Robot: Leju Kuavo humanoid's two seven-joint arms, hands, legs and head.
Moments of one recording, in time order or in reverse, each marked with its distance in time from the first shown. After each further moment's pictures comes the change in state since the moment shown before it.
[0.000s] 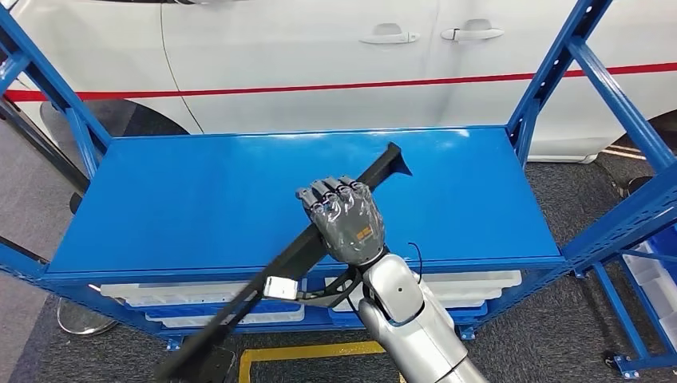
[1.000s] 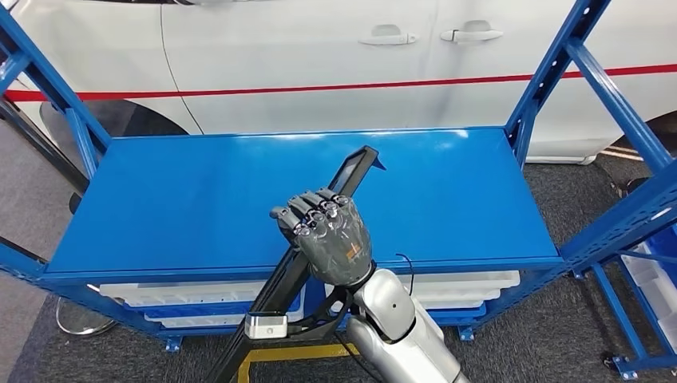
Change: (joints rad) left arm 0.035 0.006 -0.001 0.000 0.004 -0.139 -0.006; right arm 0.042 0.013 0.076 -0.094 -0.147 0.001 -0.089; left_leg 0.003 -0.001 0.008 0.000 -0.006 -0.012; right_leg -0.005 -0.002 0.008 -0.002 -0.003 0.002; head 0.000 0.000
